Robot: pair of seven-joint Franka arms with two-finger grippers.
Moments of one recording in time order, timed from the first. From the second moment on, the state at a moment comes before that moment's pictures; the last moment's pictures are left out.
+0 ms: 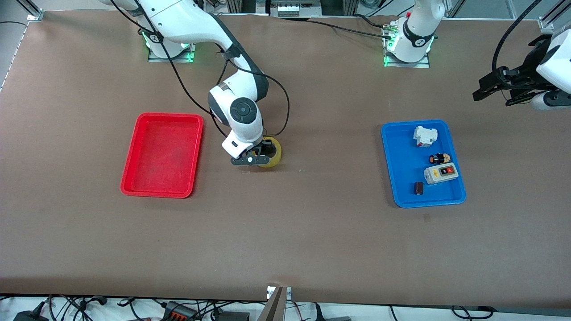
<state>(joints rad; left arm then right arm) 0.14 0.02 -0.20 -1.48 -0.02 1.37 -0.15 0.70 0.63 -0.03 -1.74 -0.02 2.33 0.64</state>
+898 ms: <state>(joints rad) 0.08 0.04 -0.21 -1.43 -0.05 1.34 -0.15 0.30 0.25 -0.05 -1.93 -0.02 2.01 0.30</state>
